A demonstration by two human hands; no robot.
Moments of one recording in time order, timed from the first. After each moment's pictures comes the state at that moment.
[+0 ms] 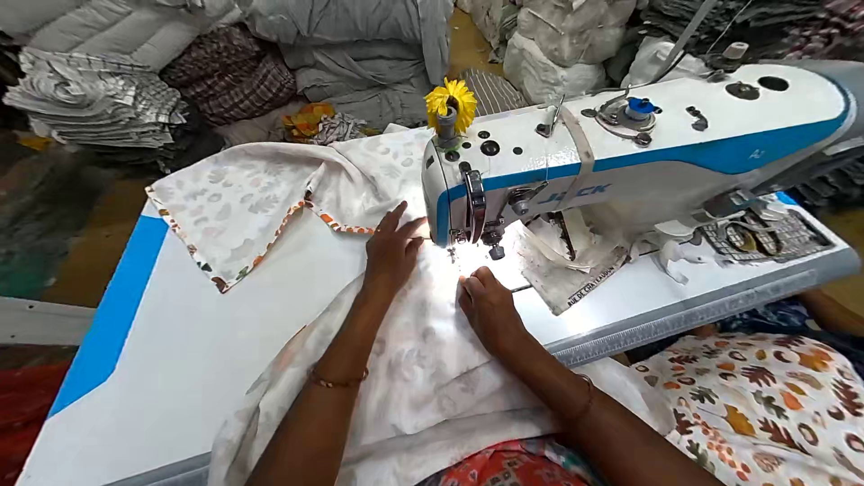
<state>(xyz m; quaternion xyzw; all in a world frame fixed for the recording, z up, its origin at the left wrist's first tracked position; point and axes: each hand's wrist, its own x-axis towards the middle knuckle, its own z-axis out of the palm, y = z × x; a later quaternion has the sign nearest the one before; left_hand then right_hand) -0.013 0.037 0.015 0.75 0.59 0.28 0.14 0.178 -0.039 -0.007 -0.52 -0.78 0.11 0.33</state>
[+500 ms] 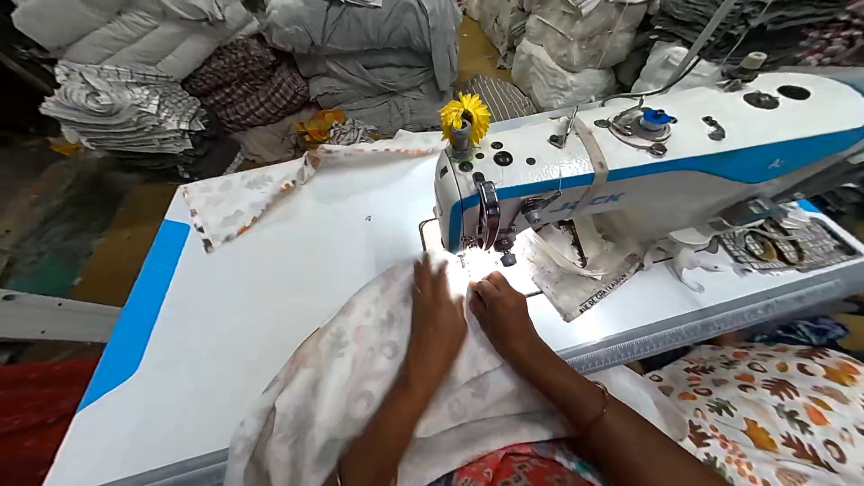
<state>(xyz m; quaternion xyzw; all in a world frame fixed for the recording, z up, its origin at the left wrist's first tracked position) 0.039 -0.047 0.018 0.69 0.66 0.24 0.16 0.175 -0.037 -0.011 -0.53 -0.76 0.10 0.36</state>
